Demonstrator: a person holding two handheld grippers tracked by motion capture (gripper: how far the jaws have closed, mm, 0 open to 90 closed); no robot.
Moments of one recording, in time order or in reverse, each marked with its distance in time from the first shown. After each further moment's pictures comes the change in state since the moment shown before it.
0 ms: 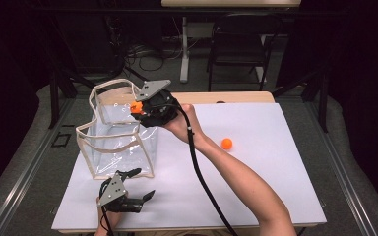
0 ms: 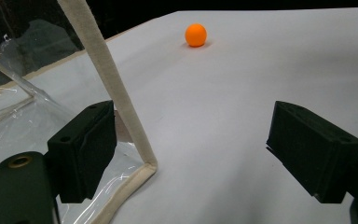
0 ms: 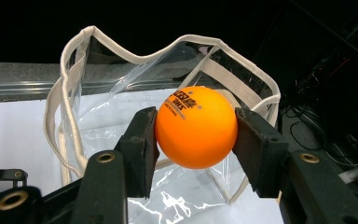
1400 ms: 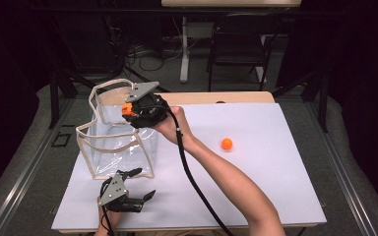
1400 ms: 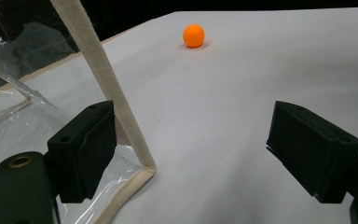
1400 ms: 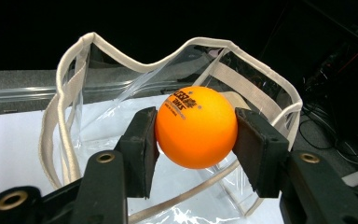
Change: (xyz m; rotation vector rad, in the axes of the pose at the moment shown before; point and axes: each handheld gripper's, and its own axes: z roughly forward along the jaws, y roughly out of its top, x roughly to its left) left arm 0.000 0.001 0.002 -0.006 -0.009 0.005; right arm 0.008 0.005 0.026 0.004 0.010 0.032
